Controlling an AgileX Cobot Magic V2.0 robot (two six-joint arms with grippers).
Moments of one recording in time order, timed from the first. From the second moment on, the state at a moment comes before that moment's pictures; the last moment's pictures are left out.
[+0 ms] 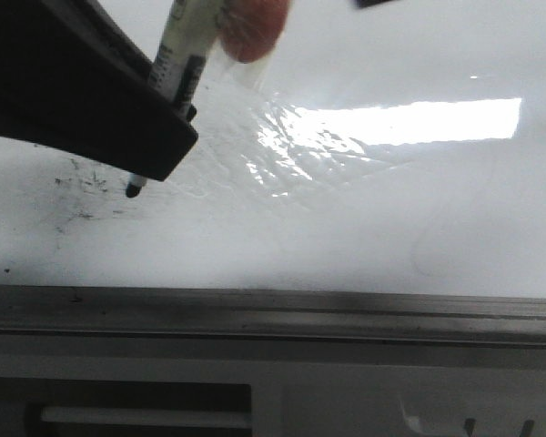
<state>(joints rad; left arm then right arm) -0.70 1.09 -0.76 -0.83 0.67 1.26 0.94 0.86 -0.71 0.38 0.39 -0.53</state>
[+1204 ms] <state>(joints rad) -0.70 1.09 -0.76 -0.82 0.78 1.33 1.04 1.08 -0.80 0.35 0.29 -0.54</state>
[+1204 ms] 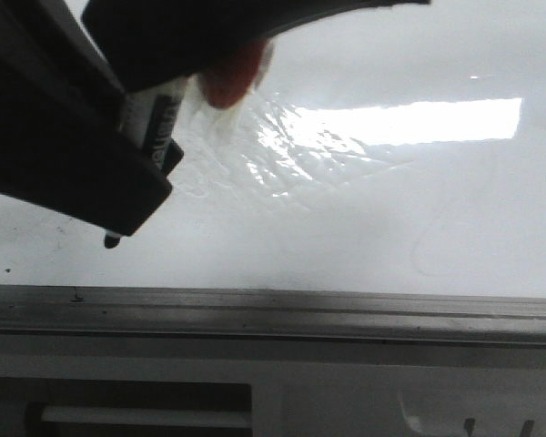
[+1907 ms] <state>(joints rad) -0.44 0.51 -0.49 -0.91 0.41 1.06 0.75 0.83 -0.57 0.16 -0.06 -0.54</state>
